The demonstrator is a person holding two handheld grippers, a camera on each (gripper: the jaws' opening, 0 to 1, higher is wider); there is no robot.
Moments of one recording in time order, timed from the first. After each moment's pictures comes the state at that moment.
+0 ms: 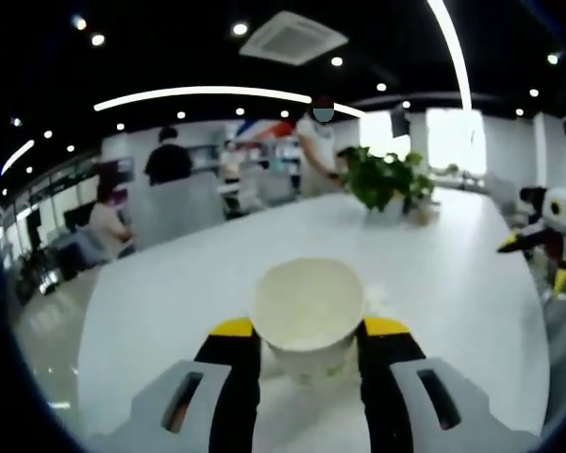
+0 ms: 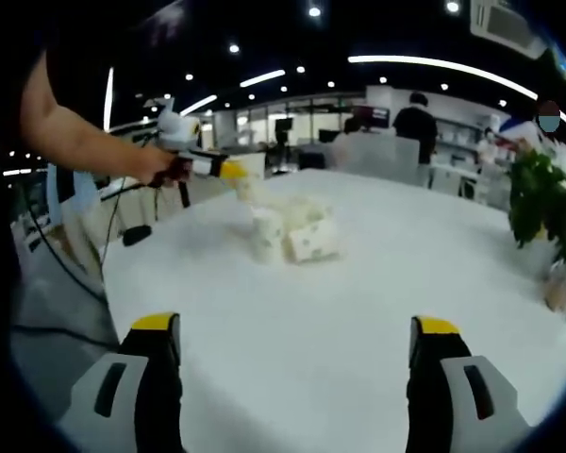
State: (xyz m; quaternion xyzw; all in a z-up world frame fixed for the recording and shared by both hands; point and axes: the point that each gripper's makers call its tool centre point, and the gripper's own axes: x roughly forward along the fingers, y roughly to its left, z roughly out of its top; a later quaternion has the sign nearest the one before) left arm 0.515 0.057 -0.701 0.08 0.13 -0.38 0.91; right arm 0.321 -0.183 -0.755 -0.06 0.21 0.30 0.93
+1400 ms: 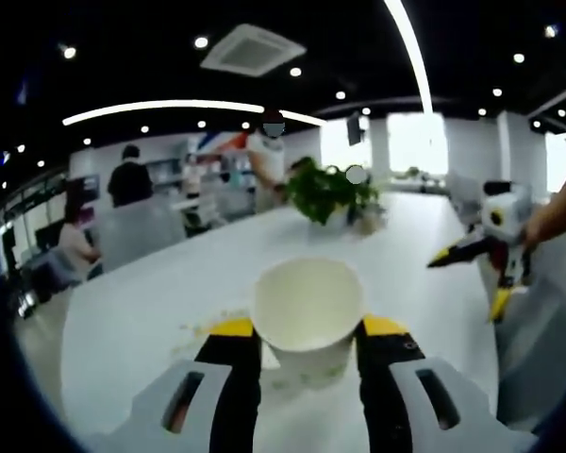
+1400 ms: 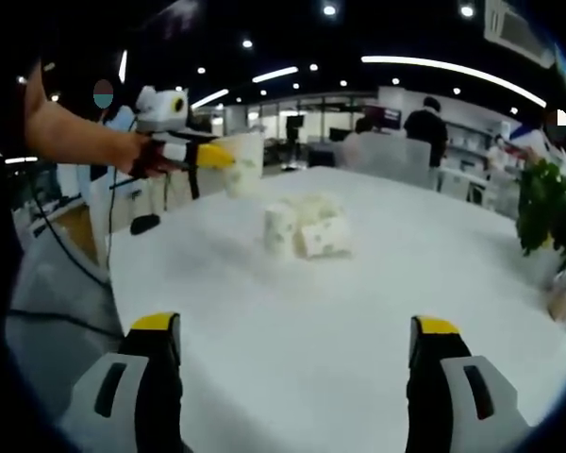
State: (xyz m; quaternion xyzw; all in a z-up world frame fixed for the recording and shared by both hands) left arm 0.421 -0.001 -0.675 0.09 0.11 -0.46 0.88; right arm 0.312 -0.175 -0.761 -0.08 0.21 0.32 0.92
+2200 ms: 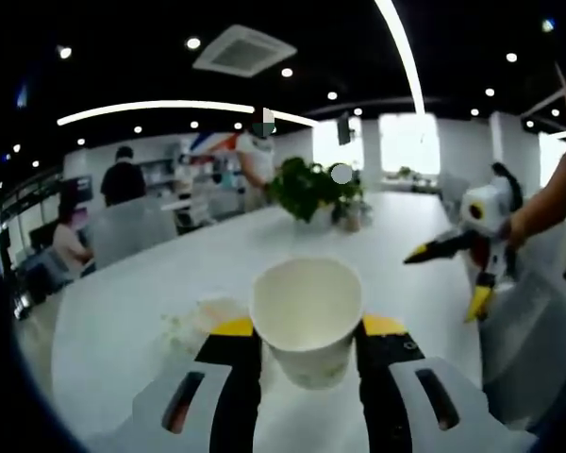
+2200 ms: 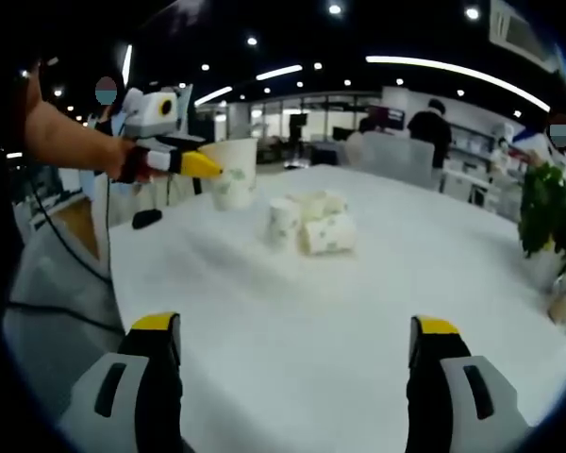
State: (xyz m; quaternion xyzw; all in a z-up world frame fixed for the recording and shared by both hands) left arm 0.387 -0.013 -0.690 0.09 0.11 -0.48 0.87; right arm 0.307 -0.173 -0.766 -0.09 0.22 0.32 0.92
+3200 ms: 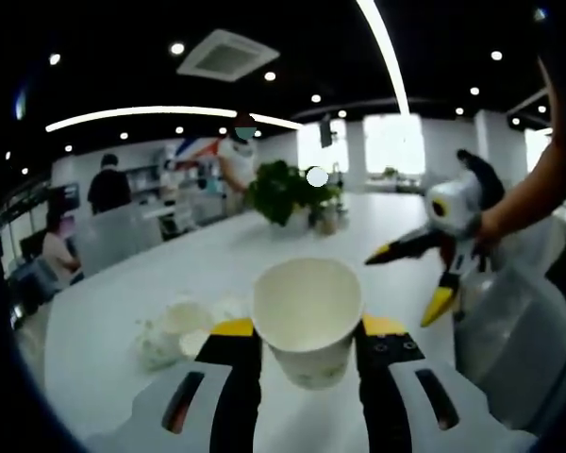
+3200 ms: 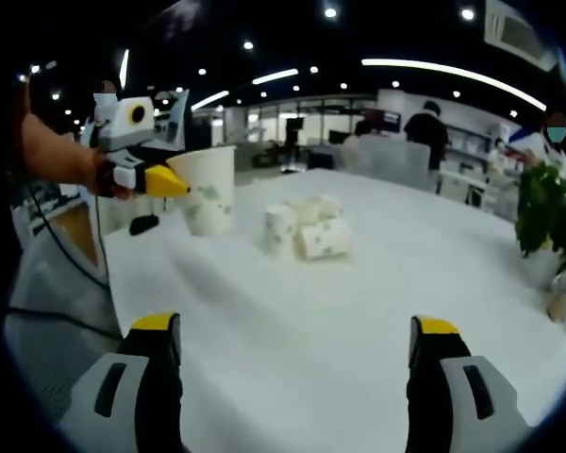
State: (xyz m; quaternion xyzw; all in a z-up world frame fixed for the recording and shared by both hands) left arm 0.338 -0.039 -0.689 0.10 0.10 -0.51 0.85; right arm 0.313 -0.175 -0.762 -0.08 0.21 0.31 0.92
